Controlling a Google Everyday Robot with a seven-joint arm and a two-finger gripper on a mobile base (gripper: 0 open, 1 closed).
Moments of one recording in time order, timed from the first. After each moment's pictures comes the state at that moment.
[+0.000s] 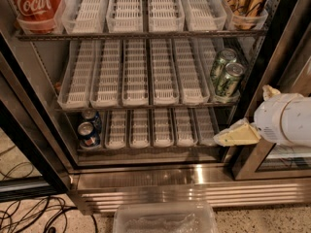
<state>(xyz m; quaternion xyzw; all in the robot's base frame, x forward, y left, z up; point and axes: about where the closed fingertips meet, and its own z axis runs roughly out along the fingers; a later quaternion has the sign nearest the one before) 0.488 -0.223 0.855 -0.36 0.83 -0.04 0.42</state>
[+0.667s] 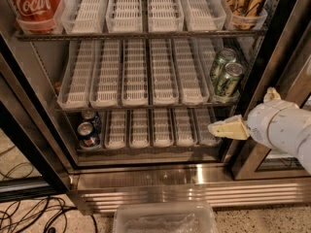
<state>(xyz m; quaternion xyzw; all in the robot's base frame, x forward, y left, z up) 0.507 -0.233 0.851 -0.26 0.83 -0.06 0.49</state>
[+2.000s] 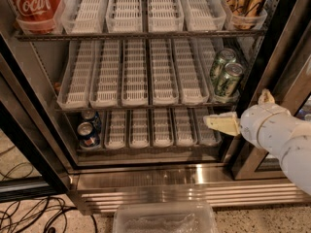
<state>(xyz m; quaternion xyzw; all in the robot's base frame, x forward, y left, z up) 0.527 -0.227 0.843 -0.20 0.81 -0.04 0.55</state>
